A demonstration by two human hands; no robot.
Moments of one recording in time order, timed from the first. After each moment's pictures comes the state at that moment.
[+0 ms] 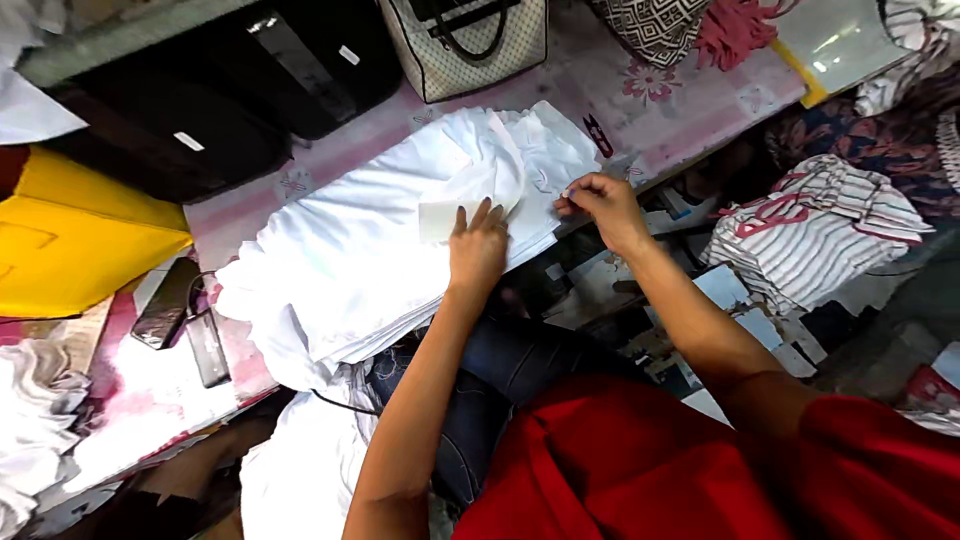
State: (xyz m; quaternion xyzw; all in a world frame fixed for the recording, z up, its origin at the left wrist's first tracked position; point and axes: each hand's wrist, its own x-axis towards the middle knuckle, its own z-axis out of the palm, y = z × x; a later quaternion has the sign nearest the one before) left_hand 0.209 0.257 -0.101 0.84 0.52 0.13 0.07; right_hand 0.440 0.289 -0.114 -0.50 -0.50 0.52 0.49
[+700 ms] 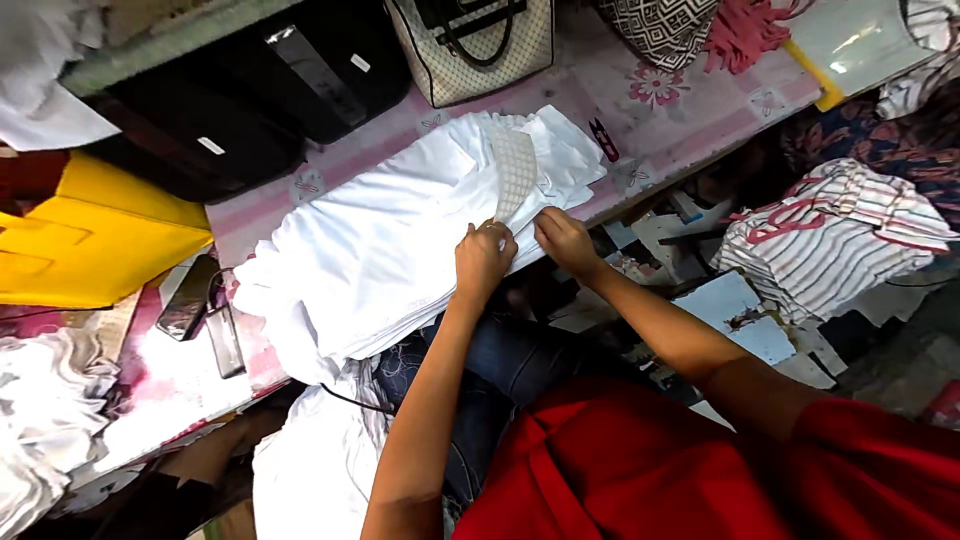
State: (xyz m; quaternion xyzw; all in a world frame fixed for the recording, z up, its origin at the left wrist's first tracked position) left_hand 0.210 0.250 -0.105 0.78 0.57 0.22 0.16; right_hand 0.394 0.289 -0.205 -0.43 -0.80 -0.01 0.41
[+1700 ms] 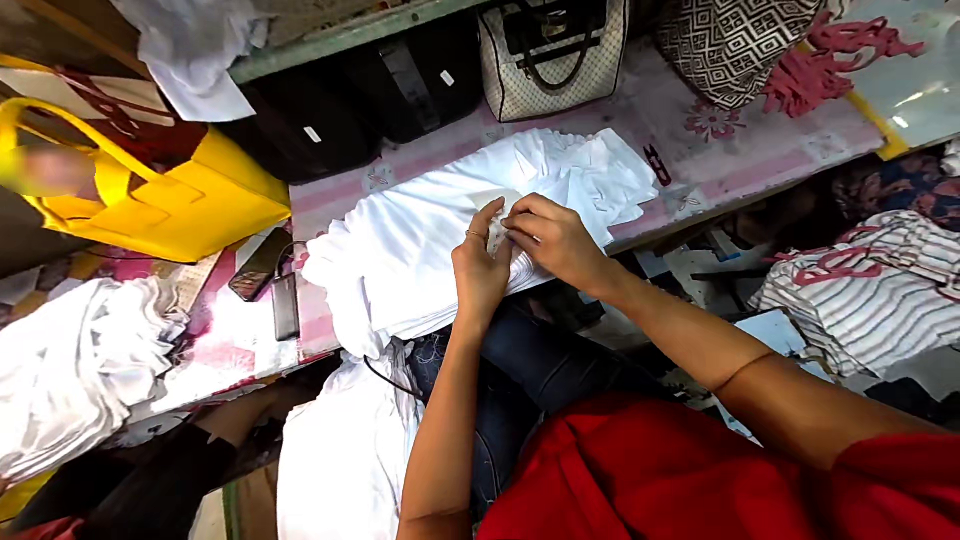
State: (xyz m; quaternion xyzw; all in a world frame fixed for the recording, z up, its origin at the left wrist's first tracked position) left_hand 0.151 0.212 -0.057 0.64 0.58 0.46 0.20; right_hand 0.303 0.263 -0.059 -0.29 -0.84 0.15 0.42
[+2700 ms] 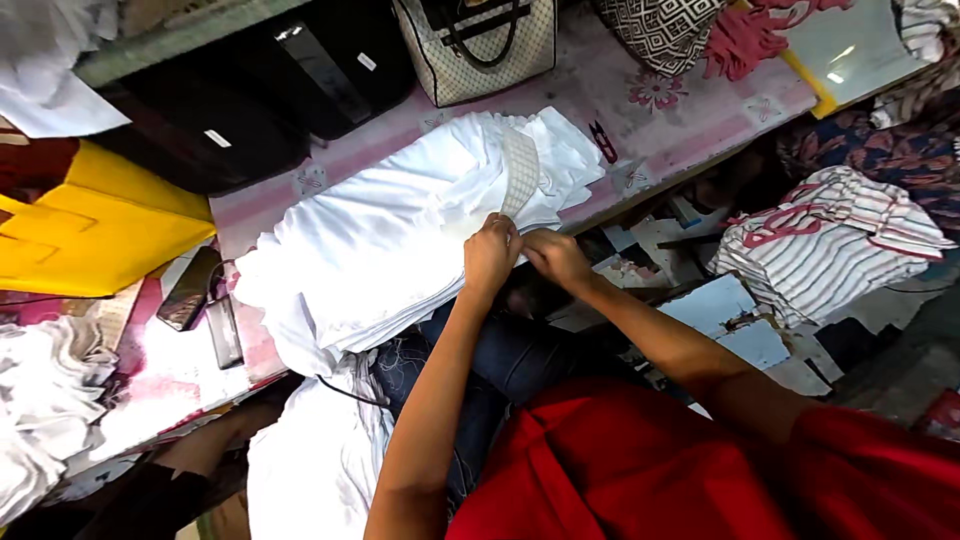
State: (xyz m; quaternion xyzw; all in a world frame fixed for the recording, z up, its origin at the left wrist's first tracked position) left_hand 0.224 0.241 -0.101 0.77 0.57 0.22 0.17; right_hand 0.391 0.252 -0.175 -0.41 -0.81 0.15 0.39
